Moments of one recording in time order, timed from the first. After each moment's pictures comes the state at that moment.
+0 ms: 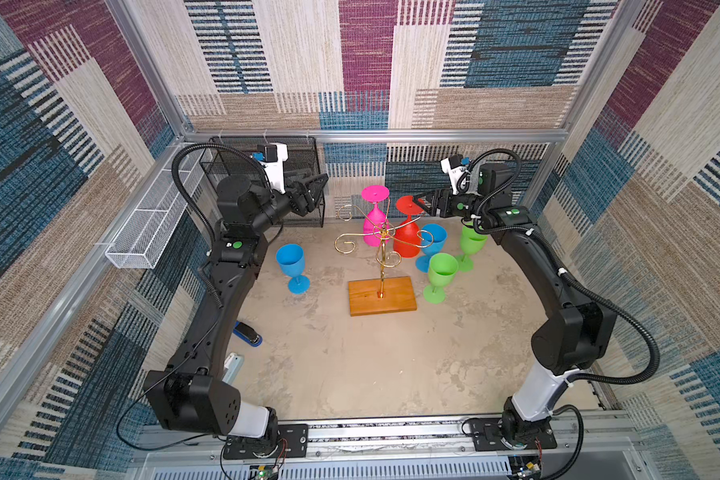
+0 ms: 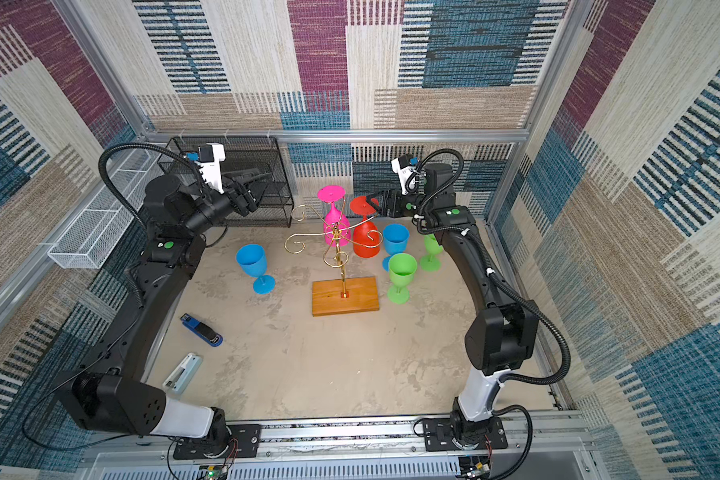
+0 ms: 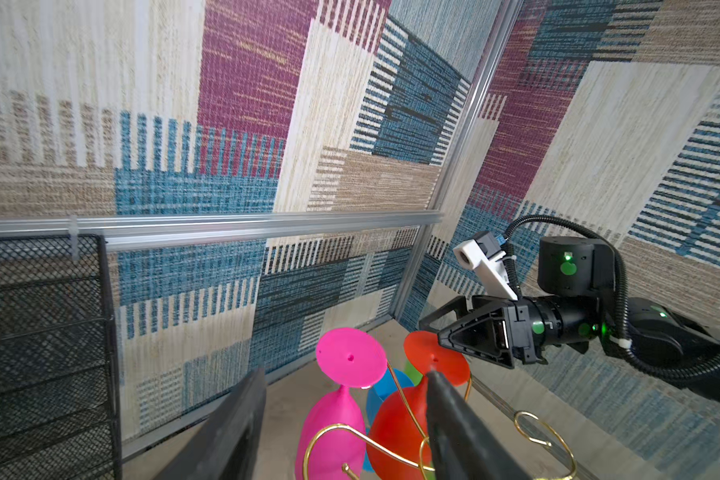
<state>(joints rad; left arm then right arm) -0.11 1.41 1.51 0.06 0.58 -0.29 0.18 1.78 1.81 -0.41 -0.68 0.27</state>
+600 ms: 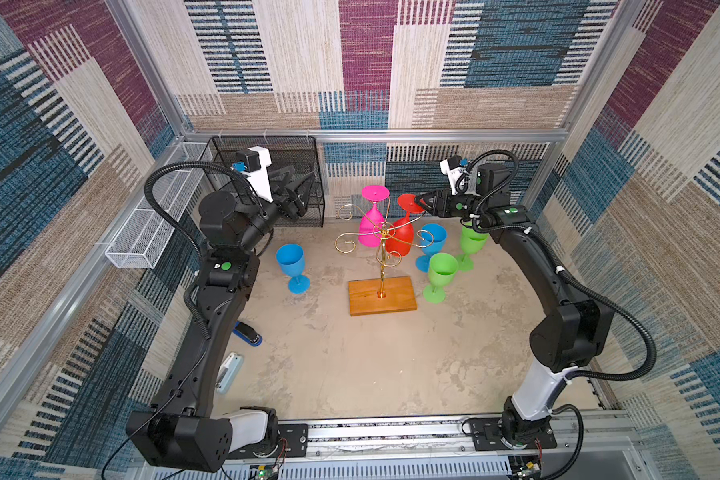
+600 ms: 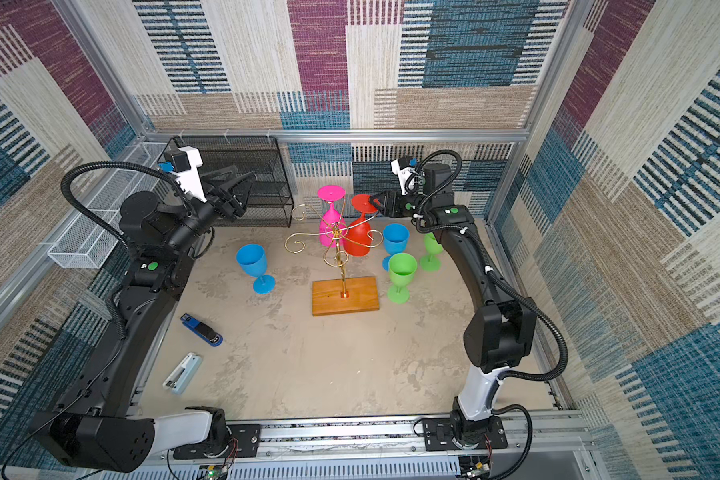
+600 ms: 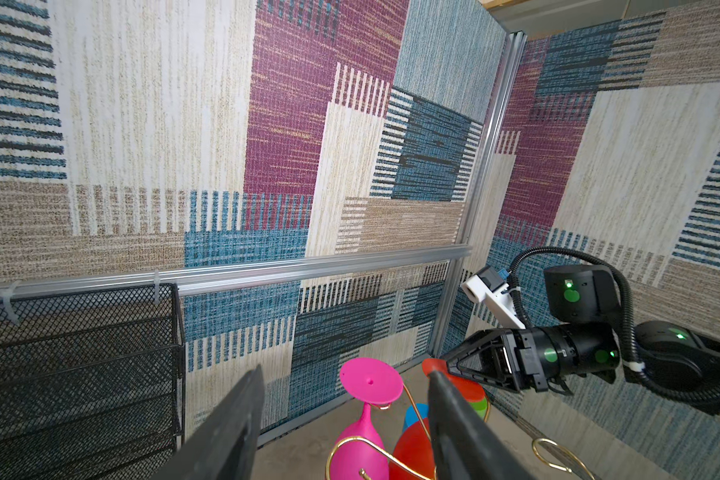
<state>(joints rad) -0.11 1.28 1.43 0.11 0.47 -0.25 0.19 1.79 1.82 -0.42 -0.68 0.29</state>
